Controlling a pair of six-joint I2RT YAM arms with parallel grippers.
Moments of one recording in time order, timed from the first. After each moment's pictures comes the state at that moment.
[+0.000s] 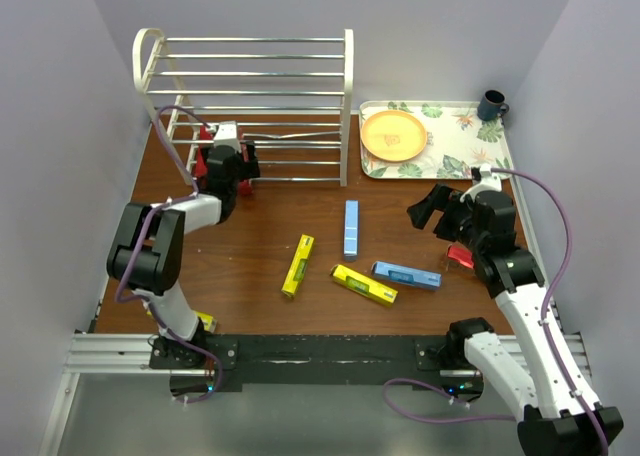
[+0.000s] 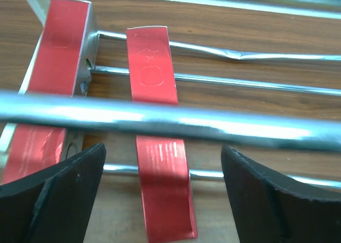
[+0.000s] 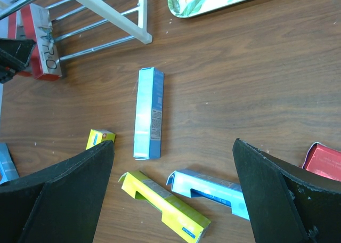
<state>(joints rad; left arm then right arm) -0.20 1.75 0.90 0.52 -0.26 -0.15 0.19 0.74 0.78 -0.52 -0.07 0.53</state>
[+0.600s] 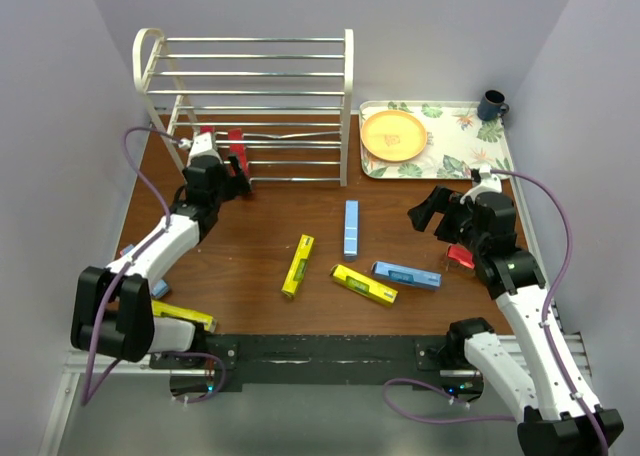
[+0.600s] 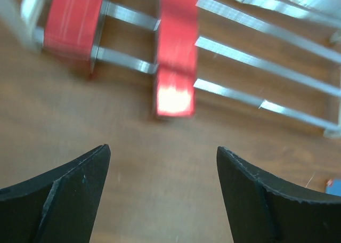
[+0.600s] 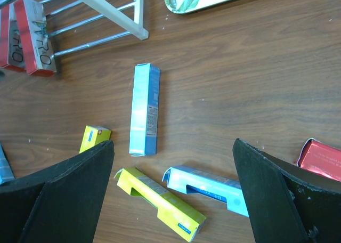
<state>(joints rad) -0.20 1.33 0.80 0.03 -0.22 -0.43 0.19 0.73 0.78 -0.55 -0.07 0.51</state>
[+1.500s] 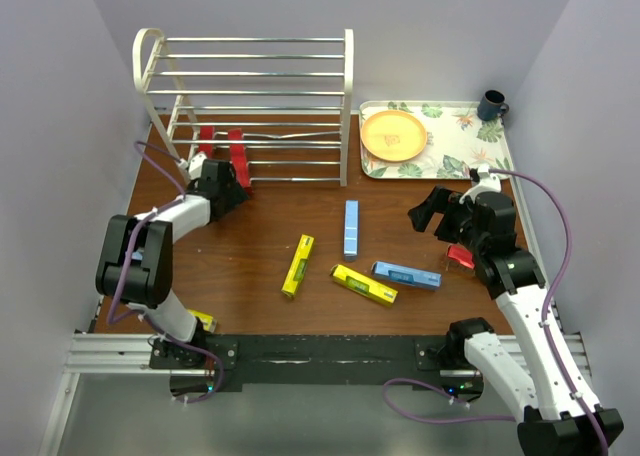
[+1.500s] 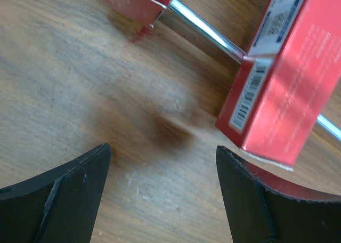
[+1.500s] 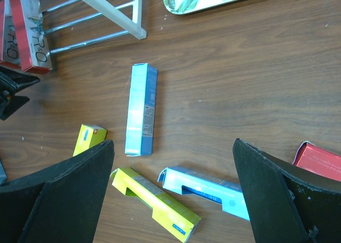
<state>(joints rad) -0.15 1.64 0.89 -0.12 -0.31 -0.70 0.19 0.73 0.78 -0.54 -0.07 0.48</state>
